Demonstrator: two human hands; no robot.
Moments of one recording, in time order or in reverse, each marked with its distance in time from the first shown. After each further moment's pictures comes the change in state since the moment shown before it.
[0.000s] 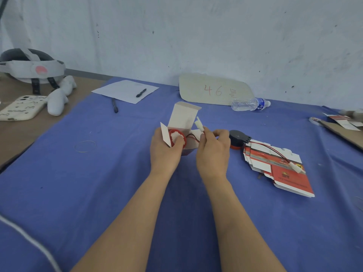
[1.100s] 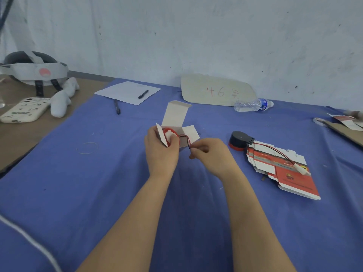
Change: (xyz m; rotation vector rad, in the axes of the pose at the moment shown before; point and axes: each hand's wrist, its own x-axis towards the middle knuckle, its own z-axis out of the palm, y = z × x) left_hand 0.004 0.003 -0.004 0.067 0.175 -0.010; right_hand 0.007 -0.006 -0.028 0.200 -0.574 0.095
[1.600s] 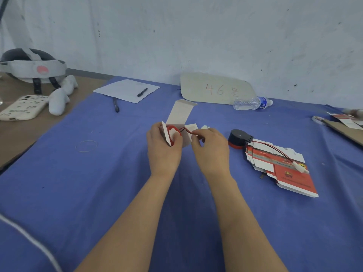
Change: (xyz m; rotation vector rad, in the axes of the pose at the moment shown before) left_hand -0.004 0.001 0.001 0.045 -0.038 0.081; right_hand 0.002 -0.006 0.018 -0.223 0.371 -0.152
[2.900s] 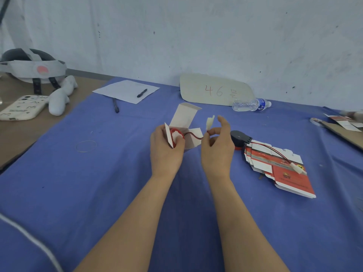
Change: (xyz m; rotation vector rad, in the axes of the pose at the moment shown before) left_hand -0.003 -0.001 0.002 -0.042 -0.053 0.047; right_hand 0.003 0.013 0.008 0.396 0.242 0.137
